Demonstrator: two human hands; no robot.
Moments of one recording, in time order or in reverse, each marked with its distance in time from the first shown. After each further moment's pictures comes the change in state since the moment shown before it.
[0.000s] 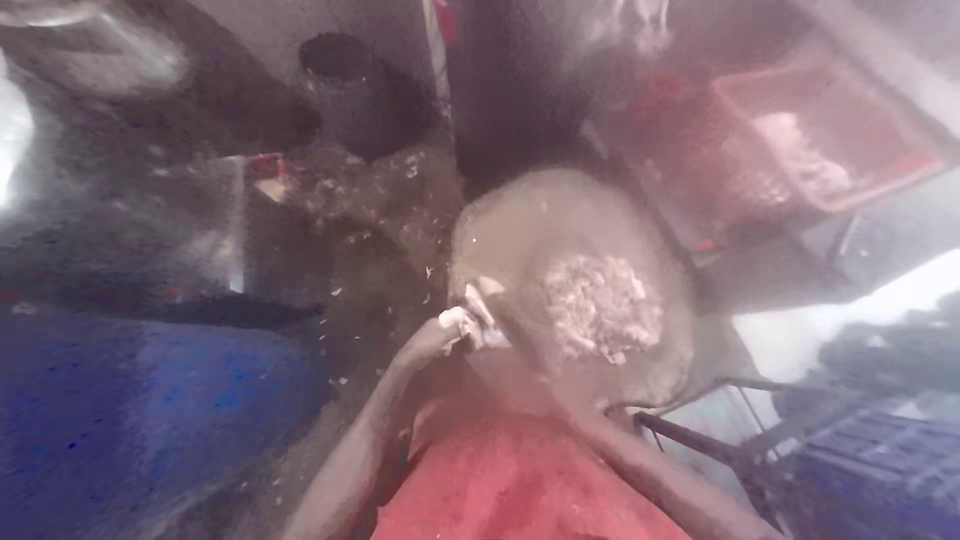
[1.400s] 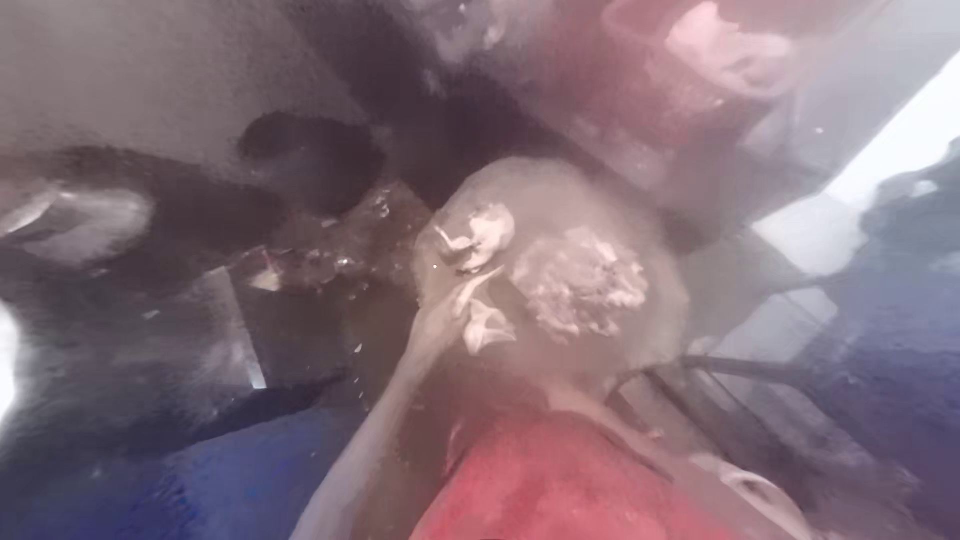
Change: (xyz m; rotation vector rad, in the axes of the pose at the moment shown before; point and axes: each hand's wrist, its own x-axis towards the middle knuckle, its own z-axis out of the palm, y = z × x) left_hand 0.003 0.159 0.048 0.835 0.166 0.446; right_hand -0.030 0.065 -0.027 0.010 -0.604 0.539
